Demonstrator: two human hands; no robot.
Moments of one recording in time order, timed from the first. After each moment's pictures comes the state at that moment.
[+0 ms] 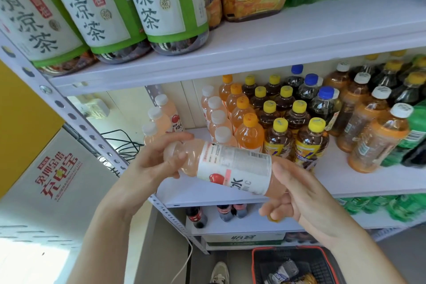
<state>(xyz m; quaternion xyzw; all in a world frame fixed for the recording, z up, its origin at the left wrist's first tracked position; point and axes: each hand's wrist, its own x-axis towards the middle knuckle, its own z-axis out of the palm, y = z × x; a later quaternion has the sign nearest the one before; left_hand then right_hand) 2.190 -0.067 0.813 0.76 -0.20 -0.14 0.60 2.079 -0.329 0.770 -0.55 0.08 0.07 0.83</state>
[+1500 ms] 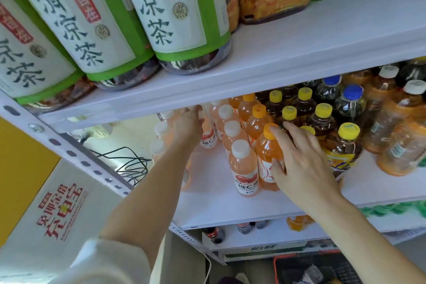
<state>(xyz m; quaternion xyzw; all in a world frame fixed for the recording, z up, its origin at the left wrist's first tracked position) 2.399 -0.142 0.748 0.98 -0.13 0.10 0.11 2.169 -0.316 0.750 -0.96 0.10 -0.21 0.17</state>
